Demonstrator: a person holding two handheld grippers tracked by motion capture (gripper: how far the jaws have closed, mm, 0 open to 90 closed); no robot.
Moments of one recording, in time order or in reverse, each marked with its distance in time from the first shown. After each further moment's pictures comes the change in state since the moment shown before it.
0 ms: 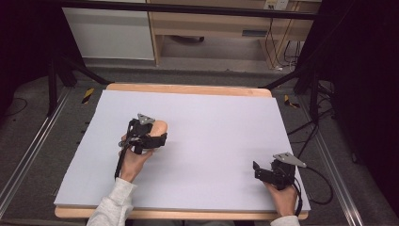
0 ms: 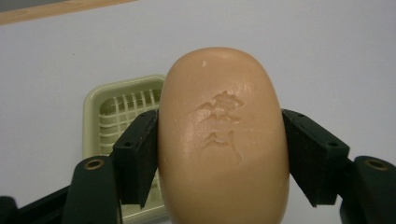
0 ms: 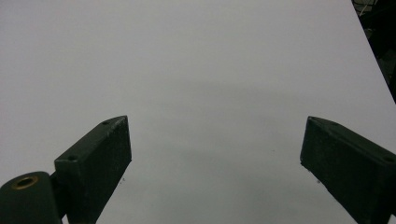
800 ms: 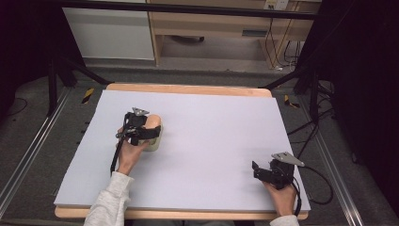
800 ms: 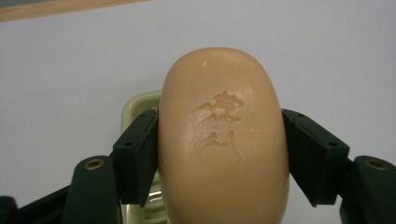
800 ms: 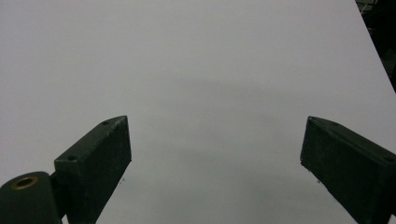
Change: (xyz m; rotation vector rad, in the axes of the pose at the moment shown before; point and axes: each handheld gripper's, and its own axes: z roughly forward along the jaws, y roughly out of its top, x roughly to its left) left arm 0.033 0.006 0.027 0.016 0.052 -0.043; right arm 0.002 0.000 0.003 0.009 -0.003 -0.002
